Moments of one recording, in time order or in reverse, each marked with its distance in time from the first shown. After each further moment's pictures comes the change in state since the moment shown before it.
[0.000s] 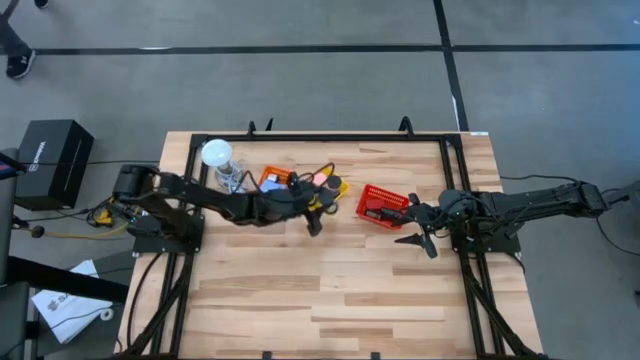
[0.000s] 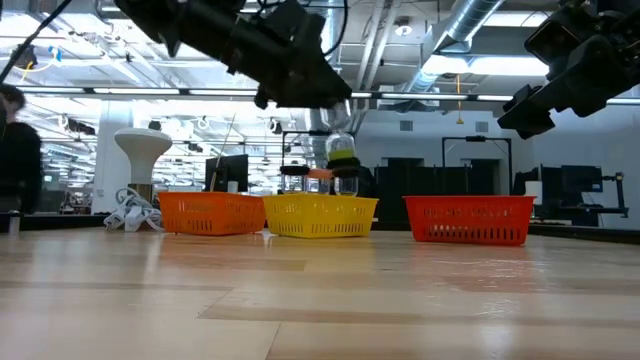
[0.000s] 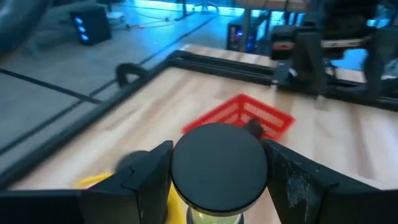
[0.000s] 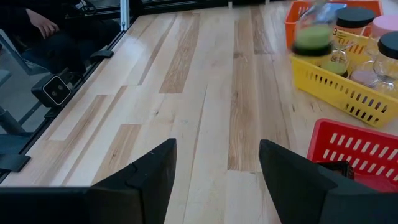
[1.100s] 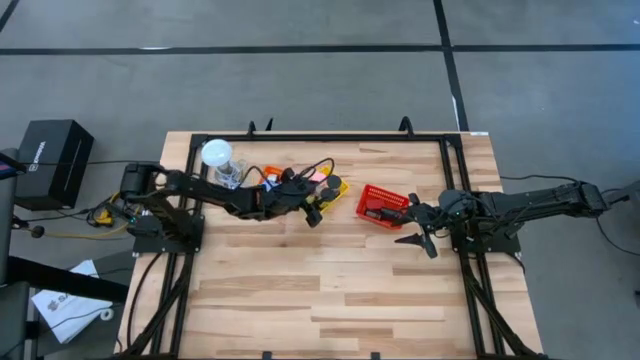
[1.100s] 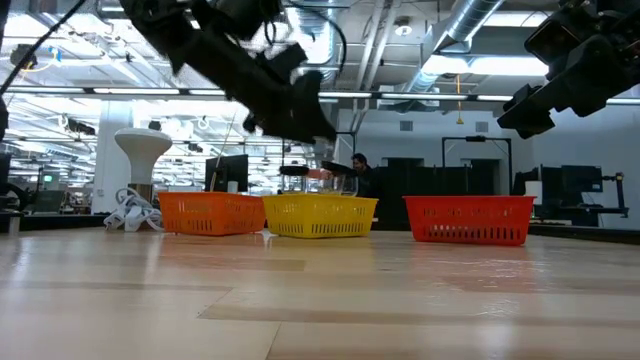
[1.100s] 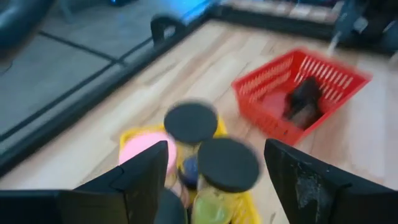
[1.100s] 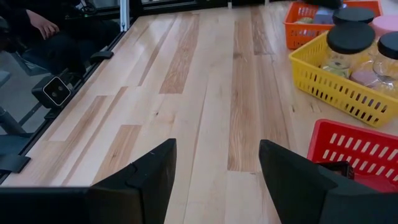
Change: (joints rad) left arm 0.082 0.041 0.000 -0.139 -0.034 -0.047; right arm 0.000 0.000 0.000 0.000 0.000 0.002
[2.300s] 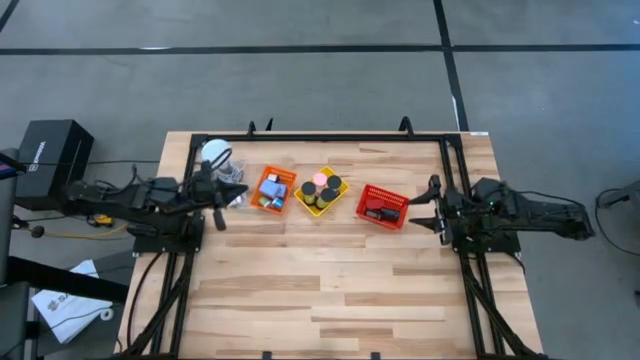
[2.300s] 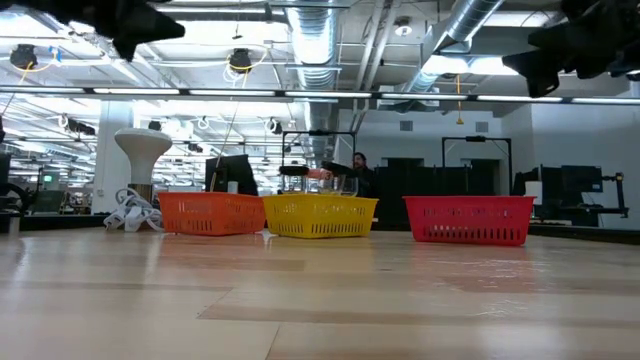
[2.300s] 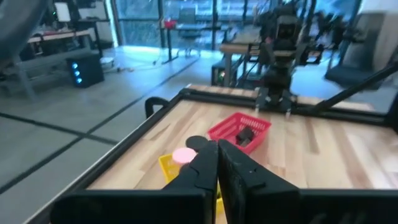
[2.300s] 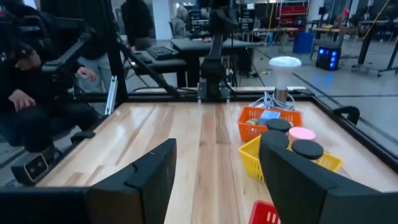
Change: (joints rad) left arm -0.164 -1.221 -0.357 -0.496 0.012 0.143; right arm -0.133 -0.409 -0.007 -0.043 0.000 -0.080
